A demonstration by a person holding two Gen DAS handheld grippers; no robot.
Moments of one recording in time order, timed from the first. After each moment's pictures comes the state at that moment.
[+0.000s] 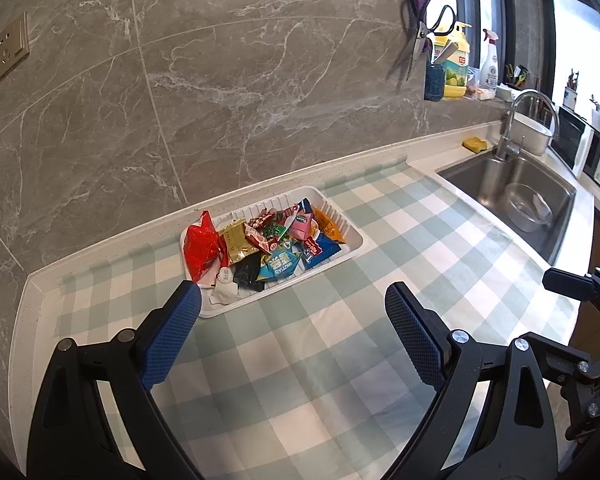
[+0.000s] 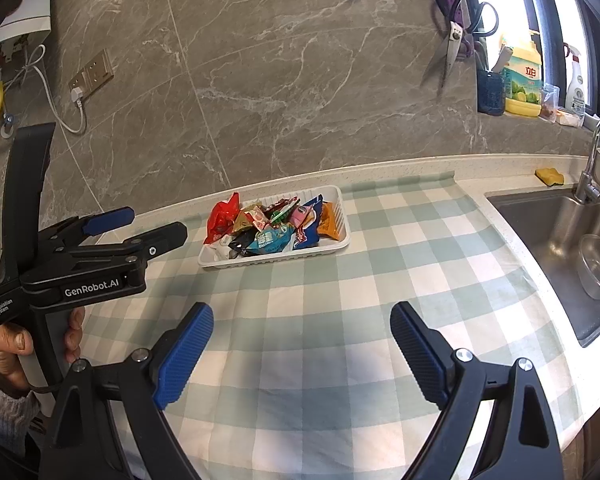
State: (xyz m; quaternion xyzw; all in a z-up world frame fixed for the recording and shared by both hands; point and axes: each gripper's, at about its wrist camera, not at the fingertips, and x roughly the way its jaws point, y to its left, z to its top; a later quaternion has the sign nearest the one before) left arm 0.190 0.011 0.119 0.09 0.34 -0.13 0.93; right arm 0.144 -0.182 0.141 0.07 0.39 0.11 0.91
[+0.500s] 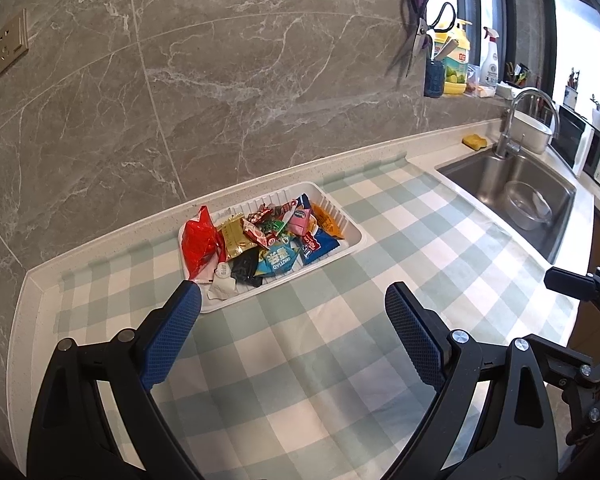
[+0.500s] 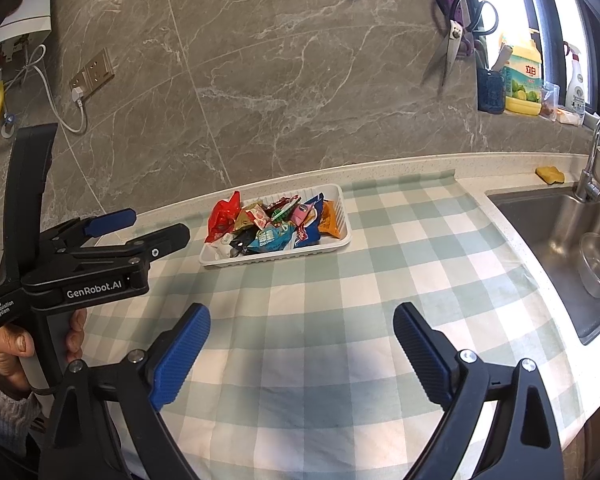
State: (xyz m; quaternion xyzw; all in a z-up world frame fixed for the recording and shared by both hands) left arm 0.189 0.010 0.115 0.09 0.35 -0.13 0.92; right arm 0.142 -0.181 0.141 0.07 0.39 0.11 0.91
